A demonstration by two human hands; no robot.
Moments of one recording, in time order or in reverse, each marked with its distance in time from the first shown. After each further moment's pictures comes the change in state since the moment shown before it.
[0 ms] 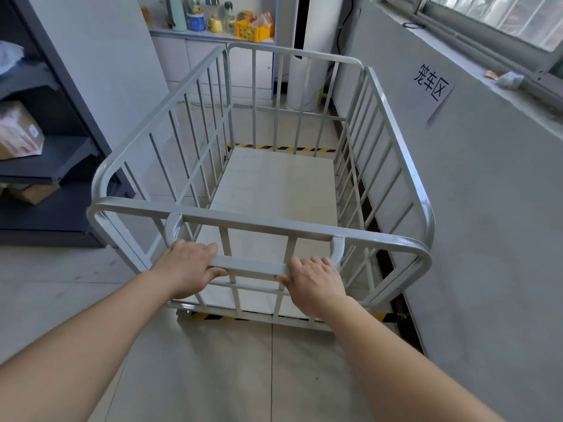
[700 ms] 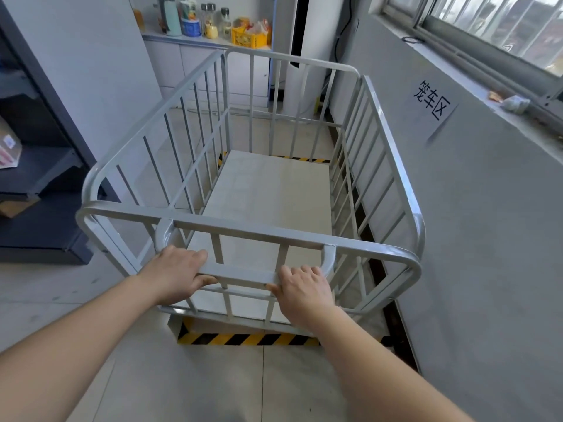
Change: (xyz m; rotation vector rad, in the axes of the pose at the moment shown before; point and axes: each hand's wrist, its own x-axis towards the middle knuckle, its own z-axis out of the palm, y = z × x) left_hand 0.073 -0.035 -0.017 -0.040 -0.053 0.023; right_hand 0.071 0.017 -0.025 0.024 -0.050 0.012
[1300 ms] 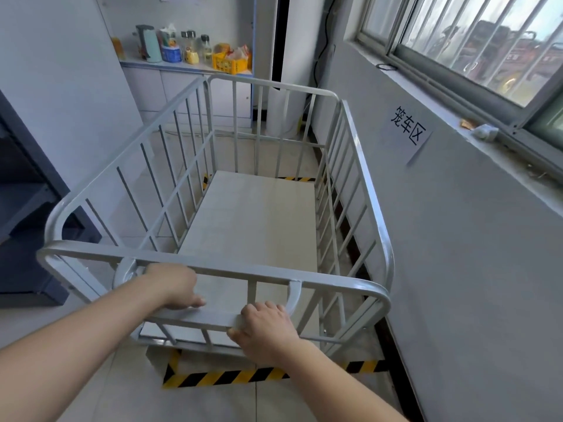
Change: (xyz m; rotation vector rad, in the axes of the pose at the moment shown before) left_hand 0.070 0.004 -0.075 0.069 -0.349 -0.163; right_hand 0.041 -0.020 -0.023 0.237 -0.152 -0.062
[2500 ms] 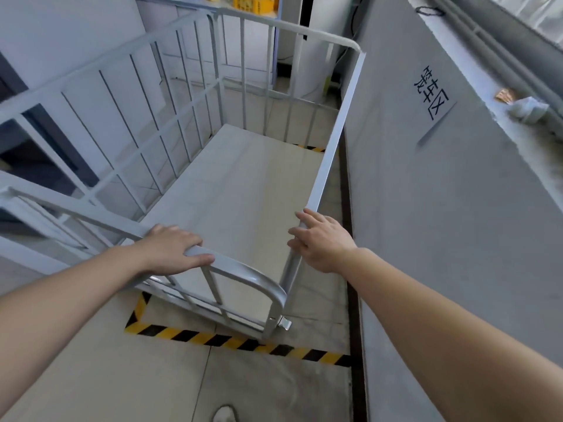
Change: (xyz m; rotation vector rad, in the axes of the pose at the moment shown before) left_hand 0.095 0.165 -0.026 -0.131 0.102 0.032; right_hand 0.039 0.305 -0.130 -0.333 0.078 -0.217
